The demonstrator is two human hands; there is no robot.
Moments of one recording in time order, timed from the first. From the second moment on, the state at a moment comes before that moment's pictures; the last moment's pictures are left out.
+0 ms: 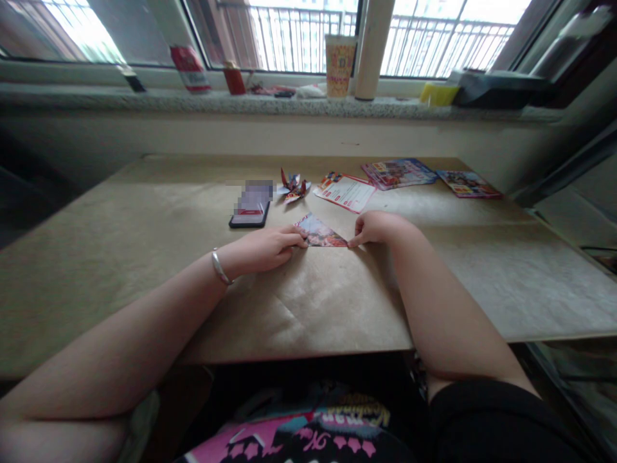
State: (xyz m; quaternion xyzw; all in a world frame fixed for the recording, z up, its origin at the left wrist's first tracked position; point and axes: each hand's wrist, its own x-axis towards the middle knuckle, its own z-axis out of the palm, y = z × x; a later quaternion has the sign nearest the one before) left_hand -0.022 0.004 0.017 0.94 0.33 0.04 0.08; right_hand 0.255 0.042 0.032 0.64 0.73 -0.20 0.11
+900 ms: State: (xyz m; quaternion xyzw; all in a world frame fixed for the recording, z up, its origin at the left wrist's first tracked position) left_hand -0.010 0.009 -0.004 0.94 0.33 0.07 0.01; right_hand 0.200 0.029 0.004 0.57 0.81 -0.09 -0.12
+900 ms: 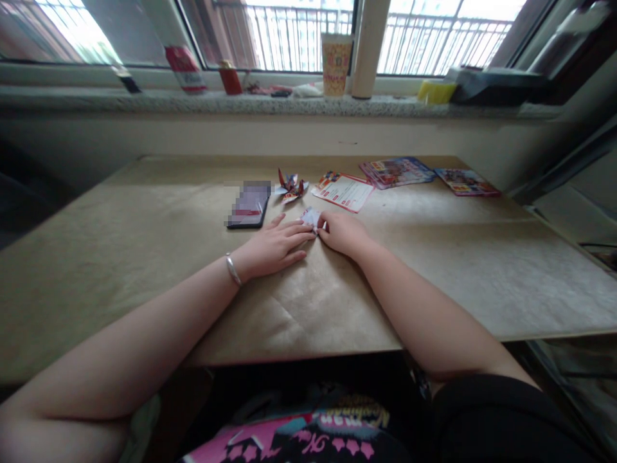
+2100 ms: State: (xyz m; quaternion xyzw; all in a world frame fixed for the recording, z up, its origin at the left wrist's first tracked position) left_hand -0.003 -0.003 0.000 0.89 0.43 0.10 -0.03; right_hand 0.209 0.033 -0.003 0.41 0.89 -0.08 -0.18
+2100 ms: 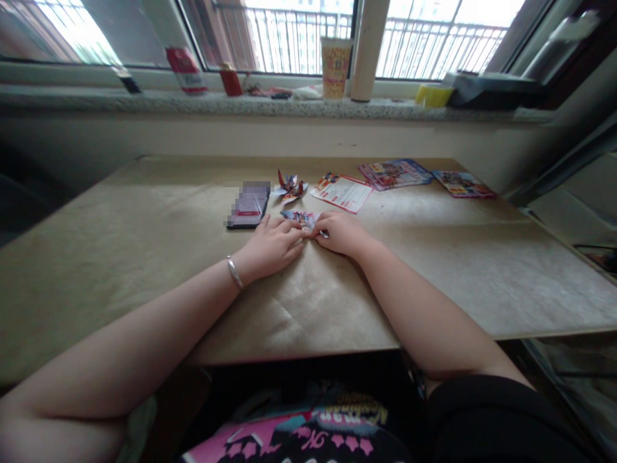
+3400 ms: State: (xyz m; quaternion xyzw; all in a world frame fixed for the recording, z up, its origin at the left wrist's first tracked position) left_hand -0.004 0.000 -0.003 0.84 0.53 0.05 0.02; right_hand 0.210 0.036 -0.007 0.39 0.89 -0.09 -0.21
